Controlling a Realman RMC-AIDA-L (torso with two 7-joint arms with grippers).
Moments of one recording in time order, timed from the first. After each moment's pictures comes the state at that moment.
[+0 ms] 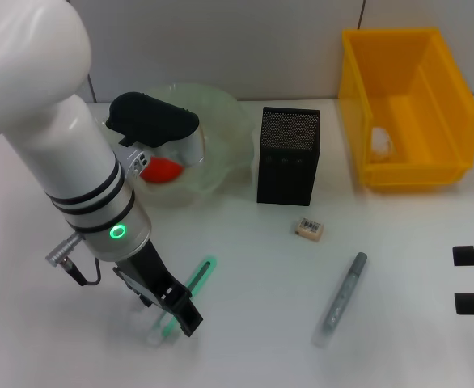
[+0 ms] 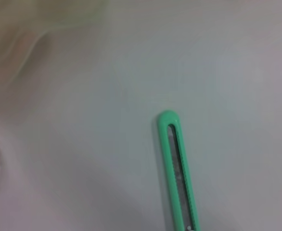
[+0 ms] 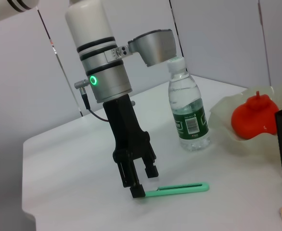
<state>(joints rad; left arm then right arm) -0.86 -2.08 1.55 0.99 2.57 1.57 -2.87 0.43 1.88 2.57 0.71 1.03 -1.91 1.37</state>
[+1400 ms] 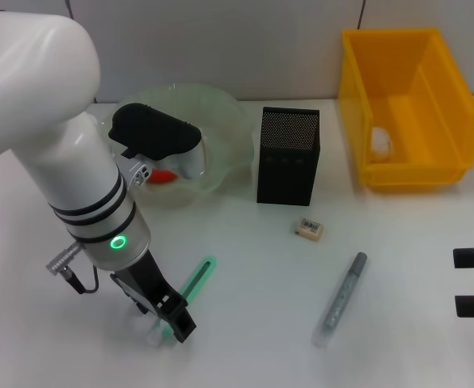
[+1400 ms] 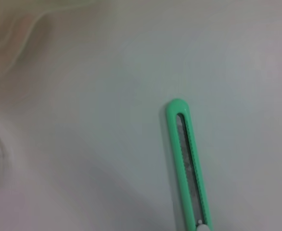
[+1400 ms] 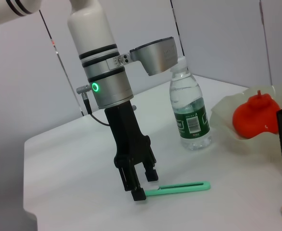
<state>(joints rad) -0.85 -2.08 1.60 0.98 2.58 1.54 -2.88 0.42 1.88 2.57 0.71 1.03 -1.91 1.37</state>
